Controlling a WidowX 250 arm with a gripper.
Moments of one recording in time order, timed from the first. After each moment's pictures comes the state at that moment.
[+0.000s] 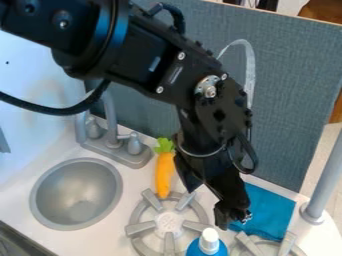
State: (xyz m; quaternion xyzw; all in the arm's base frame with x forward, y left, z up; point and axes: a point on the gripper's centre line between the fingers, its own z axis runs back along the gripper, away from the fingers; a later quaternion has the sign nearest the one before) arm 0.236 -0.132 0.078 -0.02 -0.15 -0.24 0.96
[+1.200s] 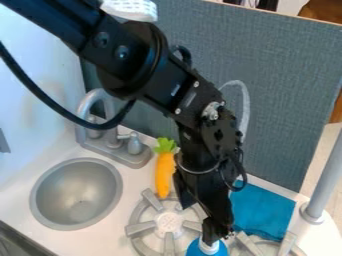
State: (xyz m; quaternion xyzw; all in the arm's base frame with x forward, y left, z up) arm 0.244 -0.124 0.033 -0.02 -0.09 -0.30 0.95
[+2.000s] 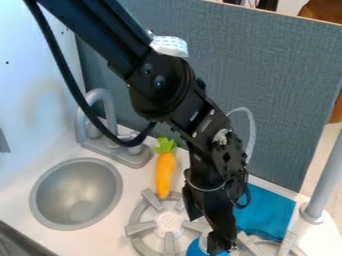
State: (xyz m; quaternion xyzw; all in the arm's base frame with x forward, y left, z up) arm 0.255 -0.131 -0.001 -0.02 -0.08 -0.33 0.94
